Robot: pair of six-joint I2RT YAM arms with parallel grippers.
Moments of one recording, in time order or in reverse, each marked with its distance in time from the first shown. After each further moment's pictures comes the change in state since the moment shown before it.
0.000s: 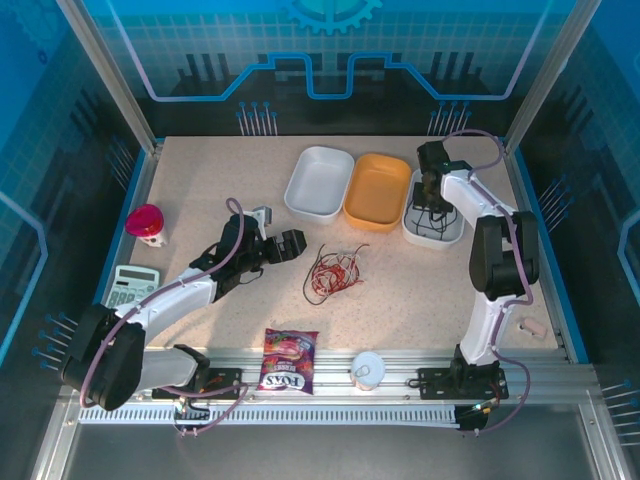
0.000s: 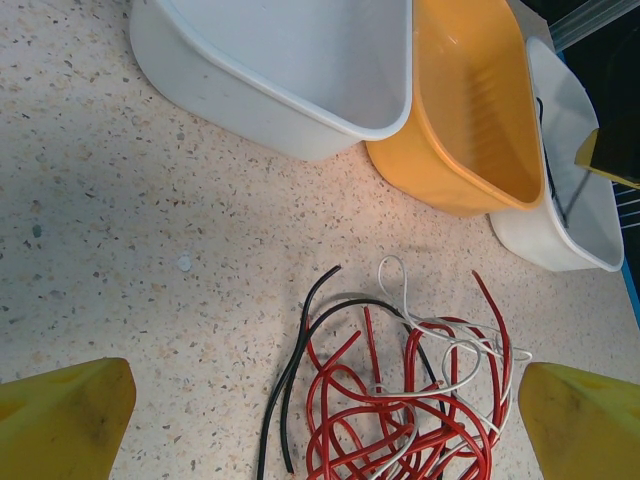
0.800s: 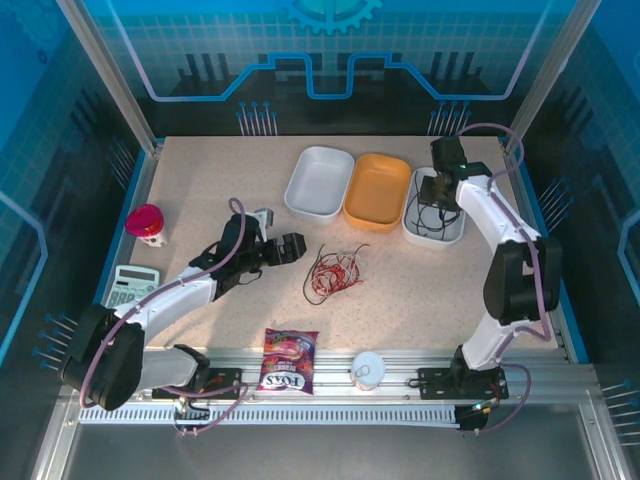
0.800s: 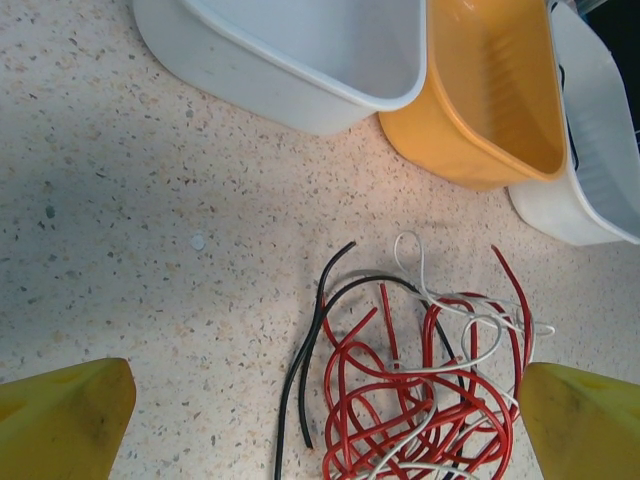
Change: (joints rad) left arm -0.001 0.000 0.022 -0.077 0.014 0.051; right arm -0.008 -0.247 -0.098 -0.003 -0.070 0.018
